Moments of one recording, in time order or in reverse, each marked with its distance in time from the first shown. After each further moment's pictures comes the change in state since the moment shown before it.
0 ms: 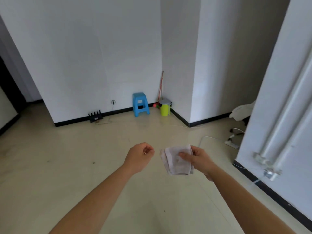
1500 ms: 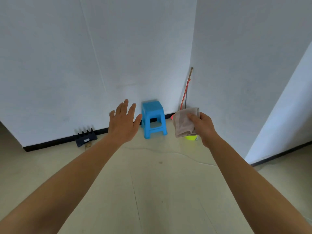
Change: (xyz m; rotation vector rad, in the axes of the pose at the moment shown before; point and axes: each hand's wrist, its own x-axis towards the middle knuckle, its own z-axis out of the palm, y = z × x) left_hand 1.226 -0.340 -0.199 0.770 0.245 0.082; right_hand 1.293 -0.168 0.126 0.209 0.251 -0.027
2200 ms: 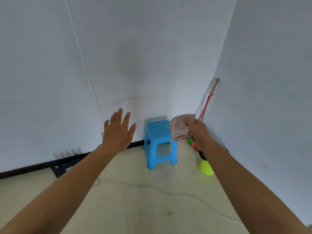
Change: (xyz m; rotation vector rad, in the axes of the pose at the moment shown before) left_hand 0.528 -0.209 0.233 -0.013 -0.089 -0.075; right_hand 0.583 0.009 0.273 0.022 0.008 0.202
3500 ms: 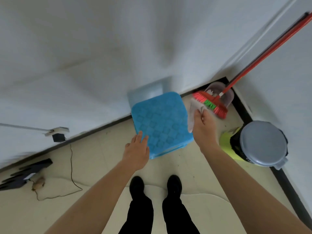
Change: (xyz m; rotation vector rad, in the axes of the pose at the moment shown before) left_hand 0.518 0.012 0.594 -0.066 -0.947 0.097; right_hand 0.702 0.220 0.139 -0.407 0.236 0.147
